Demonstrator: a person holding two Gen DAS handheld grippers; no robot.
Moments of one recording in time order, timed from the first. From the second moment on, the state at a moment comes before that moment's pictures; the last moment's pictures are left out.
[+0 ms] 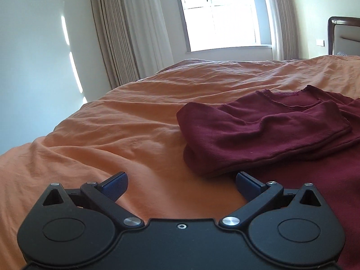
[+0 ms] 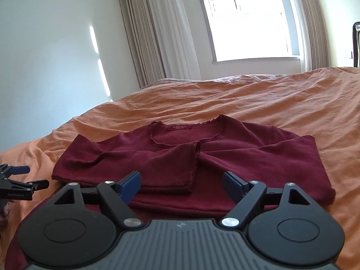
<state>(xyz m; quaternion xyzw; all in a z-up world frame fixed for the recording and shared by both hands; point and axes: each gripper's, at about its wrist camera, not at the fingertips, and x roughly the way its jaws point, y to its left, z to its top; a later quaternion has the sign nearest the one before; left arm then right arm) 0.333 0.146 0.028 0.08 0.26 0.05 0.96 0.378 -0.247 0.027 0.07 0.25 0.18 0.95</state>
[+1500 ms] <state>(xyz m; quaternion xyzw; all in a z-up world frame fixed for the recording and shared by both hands) 0.384 0.161 0.029 0.09 0.27 -0.03 0.96 0.377 -0.242 0.032 0.11 0.25 0.22 0.94</state>
